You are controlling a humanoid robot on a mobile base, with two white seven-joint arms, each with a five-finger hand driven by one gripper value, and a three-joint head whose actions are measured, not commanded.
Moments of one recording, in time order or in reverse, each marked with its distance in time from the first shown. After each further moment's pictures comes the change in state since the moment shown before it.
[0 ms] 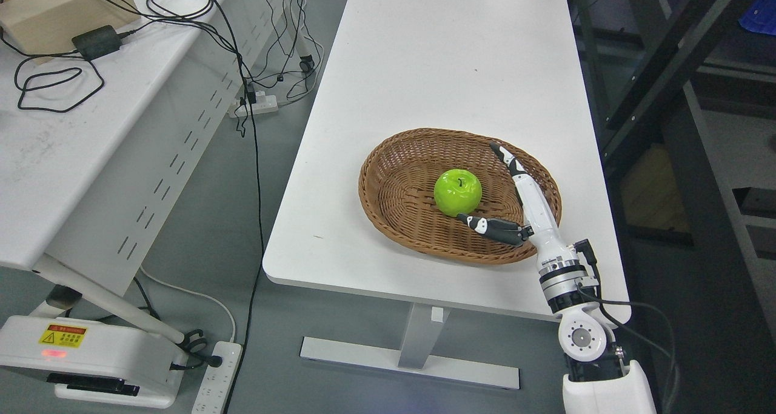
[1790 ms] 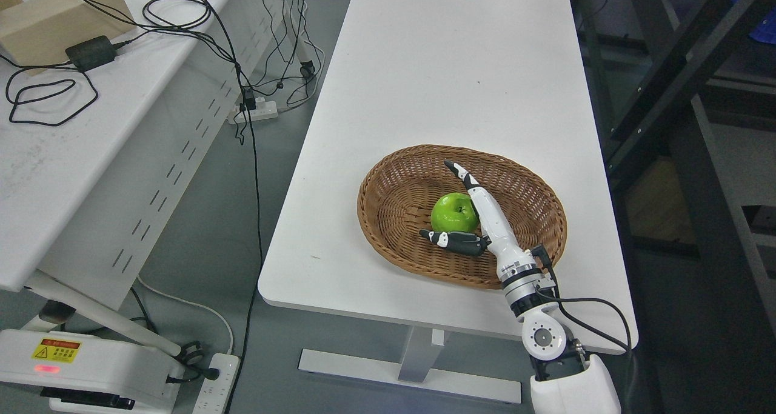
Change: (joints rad) left arm 0.000 0.000 0.000 0.000 0.000 0.009 0.000; right arm -0.033 0.047 0.098 0.088 0.025 -0.005 0.002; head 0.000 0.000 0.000
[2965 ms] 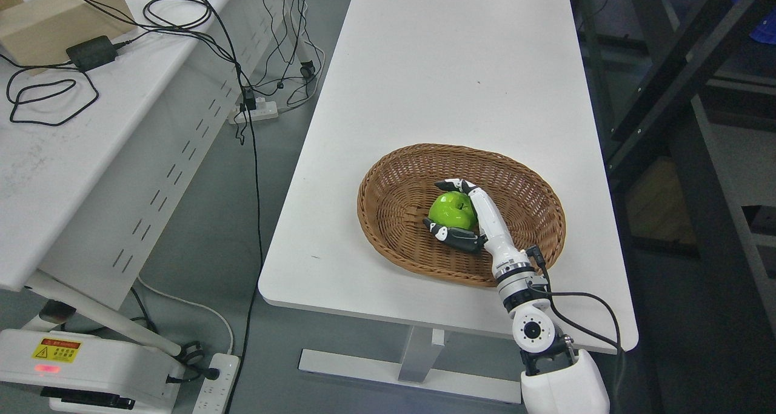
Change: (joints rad) left arm 0.000 0.000 0.000 0.000 0.000 -0.002 0.000; right arm -0.019 0.023 0.001 0.051 0.001 0.092 -0.049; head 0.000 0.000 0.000
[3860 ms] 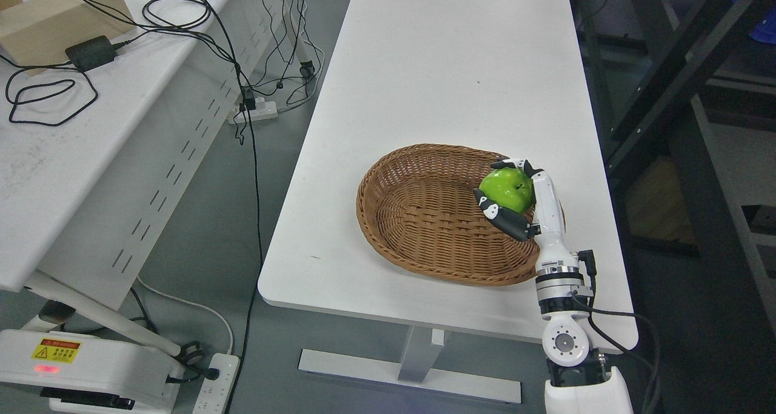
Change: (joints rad) left arm 0.000 0.000 0.000 0.000 0.000 0.000 0.000; right arm 0.068 0.002 -0.121 -0.136 -0.040 -0.103 -0.173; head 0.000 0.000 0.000
